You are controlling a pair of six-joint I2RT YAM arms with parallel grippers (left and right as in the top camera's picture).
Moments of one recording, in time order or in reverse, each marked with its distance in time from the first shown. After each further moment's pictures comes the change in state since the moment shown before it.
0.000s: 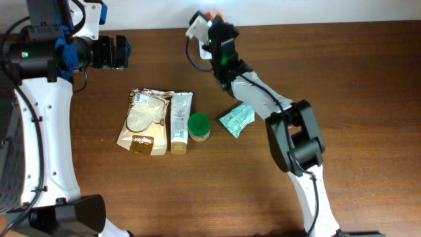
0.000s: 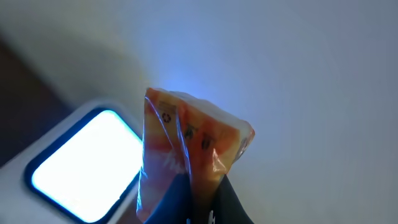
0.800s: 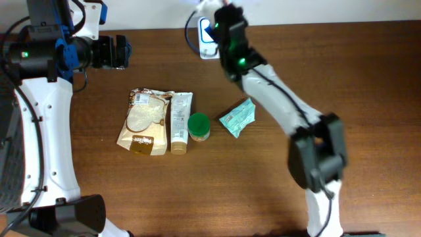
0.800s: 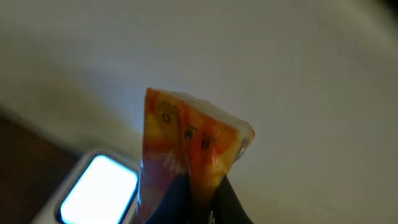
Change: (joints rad) left arm 0.000 0.000 0.000 0.001 0.000 0.000; right arm -0.007 -0.259 0.002 -0.244 -0.018 0.447
